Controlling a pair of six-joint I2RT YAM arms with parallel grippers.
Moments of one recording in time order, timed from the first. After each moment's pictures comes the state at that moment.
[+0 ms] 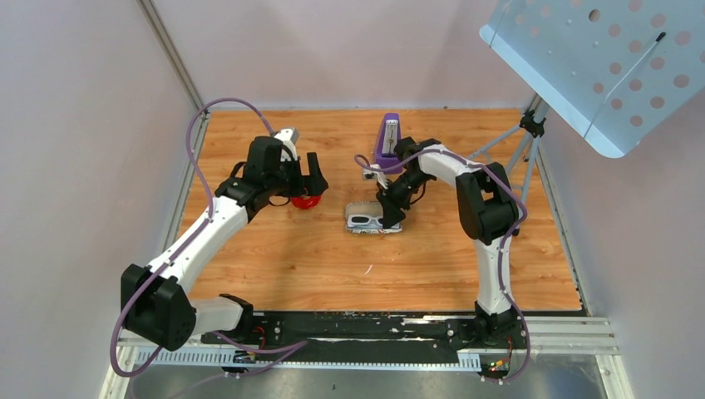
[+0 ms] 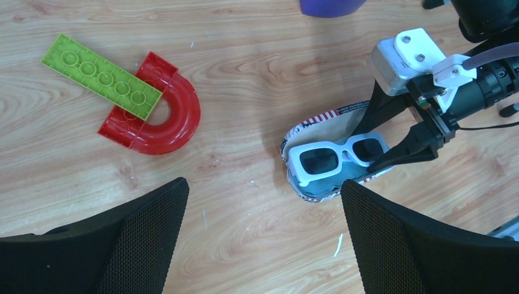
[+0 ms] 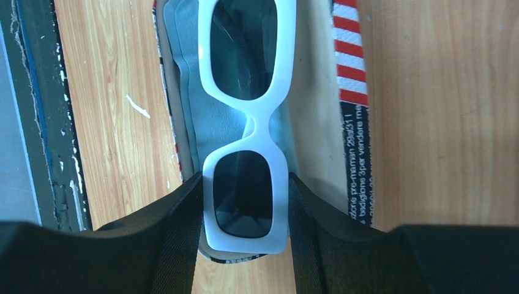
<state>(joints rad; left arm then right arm) -0.37 1.25 1.01 -0.39 0.14 -0.37 0.41 2.14 1.61 -1.08 -0.83 -0.95</state>
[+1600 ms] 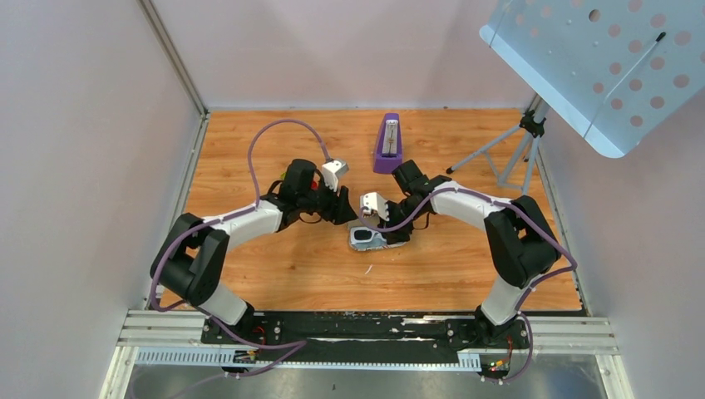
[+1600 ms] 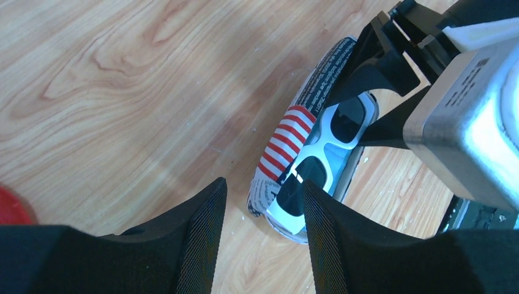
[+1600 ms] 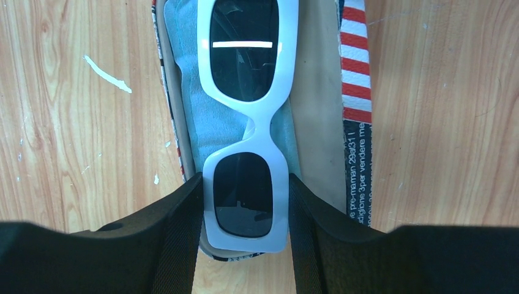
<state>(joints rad) -0.50 1.53 0.79 0.12 0.53 -0.12 0.56 1.71 1.07 -0.58 -0.57 -0.96</state>
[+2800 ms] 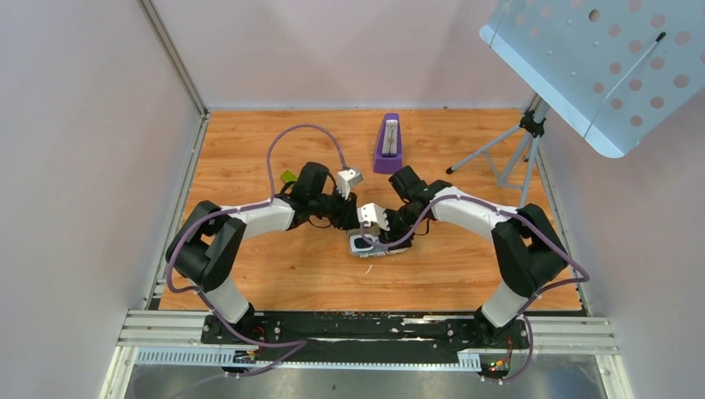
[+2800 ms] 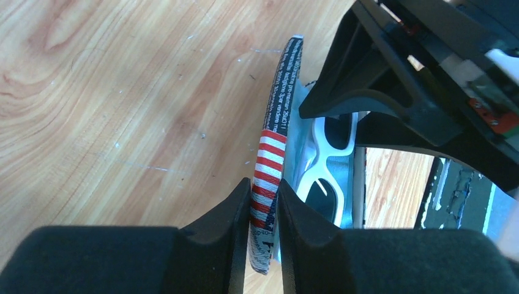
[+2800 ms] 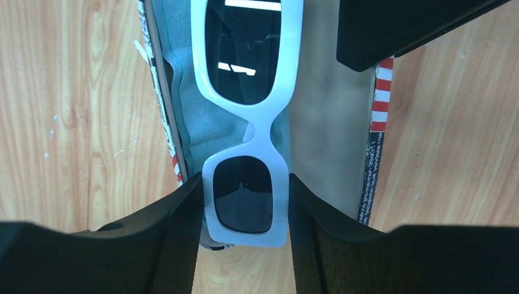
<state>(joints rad) -0.54 1.67 0.85 0.13 0.69 -0.07 0.62 1.64 1.02 -0.61 -0.54 -1.05</state>
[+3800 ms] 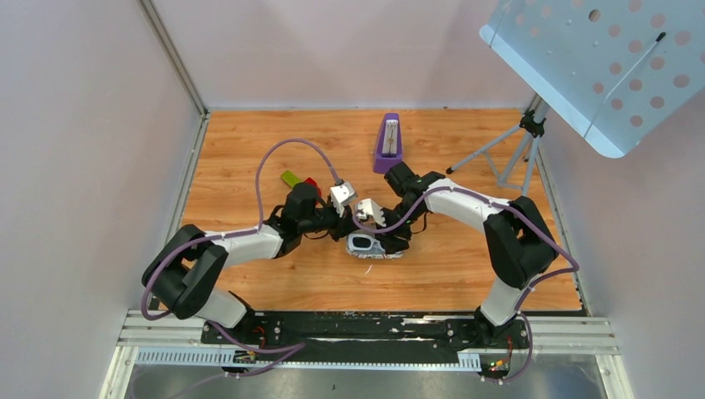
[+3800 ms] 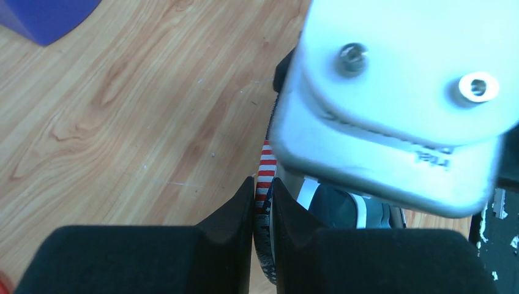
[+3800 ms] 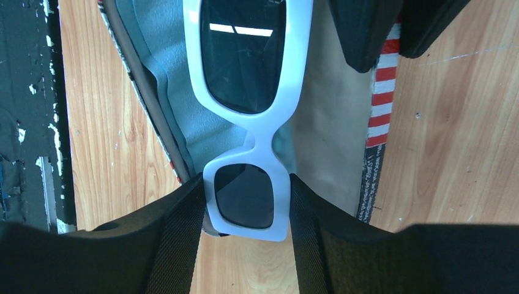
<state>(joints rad) -0.62 1.47 0.57 0.49 0.54 0.04 0.62 1.72 1.14 -0.79 -0.64 -0.98</state>
